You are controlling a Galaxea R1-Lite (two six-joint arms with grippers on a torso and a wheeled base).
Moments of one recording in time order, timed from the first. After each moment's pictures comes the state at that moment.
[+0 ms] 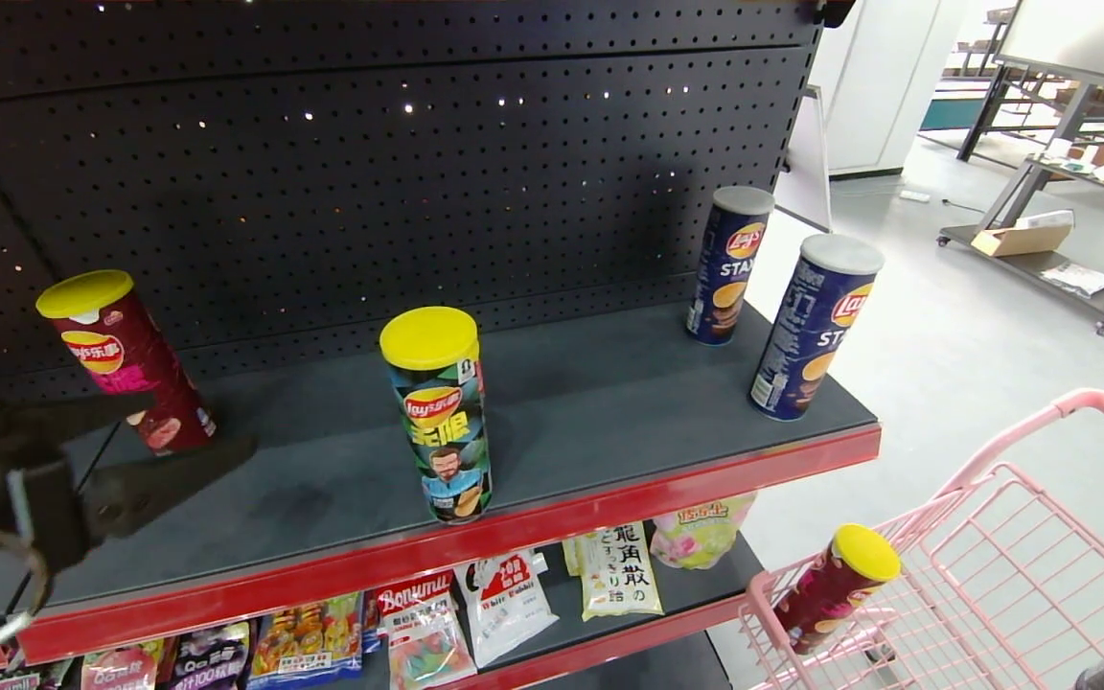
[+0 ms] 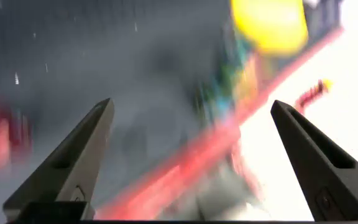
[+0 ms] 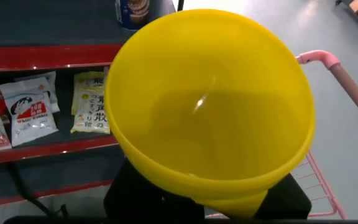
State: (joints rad) left arm -0.19 1.02 -0.68 0.02 -0.27 0.02; right arm 0.05 0.48 -0.41 0.16 -0.09 -0.16
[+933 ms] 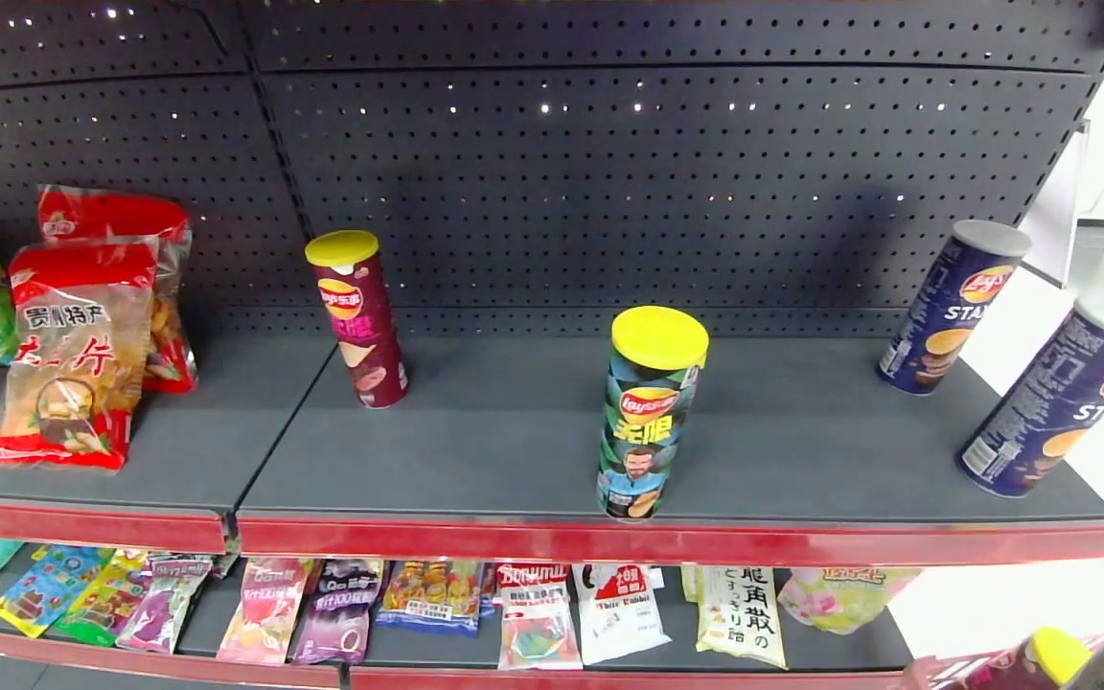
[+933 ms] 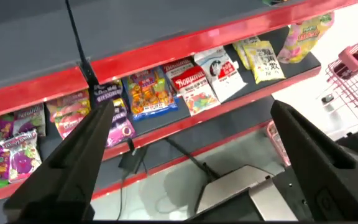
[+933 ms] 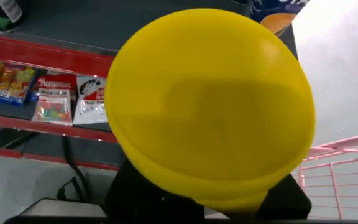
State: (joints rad) left arm -0.18 0.46 -0.46 0.38 -0.24 0.08; right arm 0.05 0.56 -0.39 0.15 -0.05 -0.16
